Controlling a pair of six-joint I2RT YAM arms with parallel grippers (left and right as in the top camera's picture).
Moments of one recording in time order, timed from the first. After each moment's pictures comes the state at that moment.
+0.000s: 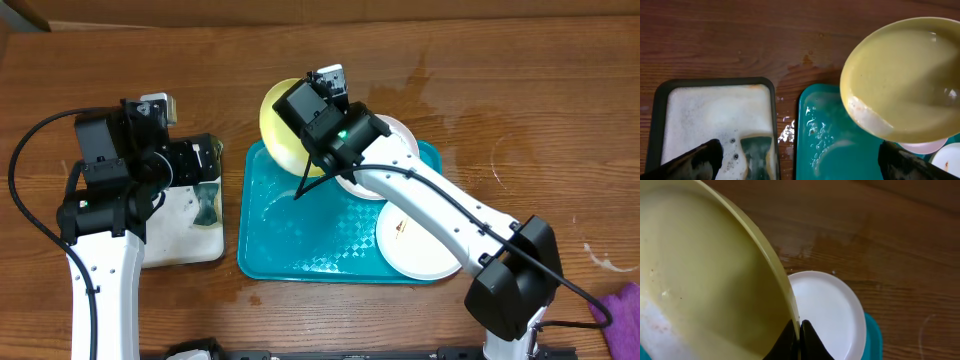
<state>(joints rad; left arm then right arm) 0.17 1.22 1.15 -0.77 0.29 -0.03 0.78 1.96 1.80 -0.94 0.62 0.43</state>
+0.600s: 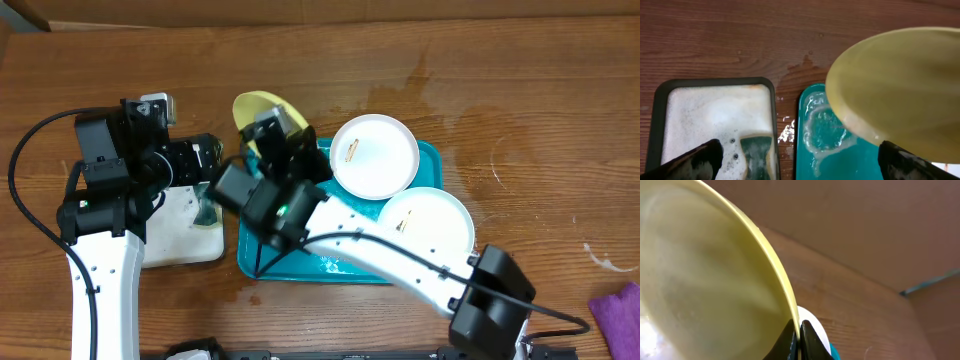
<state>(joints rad) 0.17 1.22 1.15 -0.77 0.29 -0.03 1.08 1.98 1.76 -0.87 1.16 0.43</state>
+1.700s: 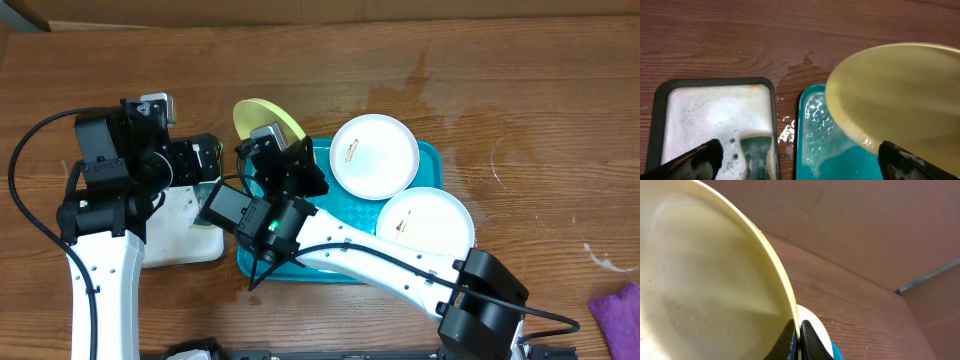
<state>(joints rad) 0.17 1.22 1.15 -0.77 0.29 -0.03 1.11 1.99 1.71 -0.88 1.23 0.53</state>
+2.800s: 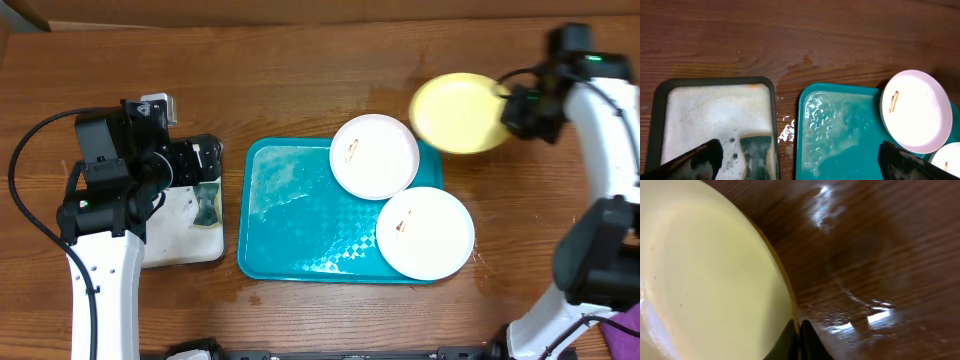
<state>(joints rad) 0.17 1.22 1.15 -0.77 0.29 -0.03 -0.16 1.92 1.71 -1.17 -0.12 0.38</state>
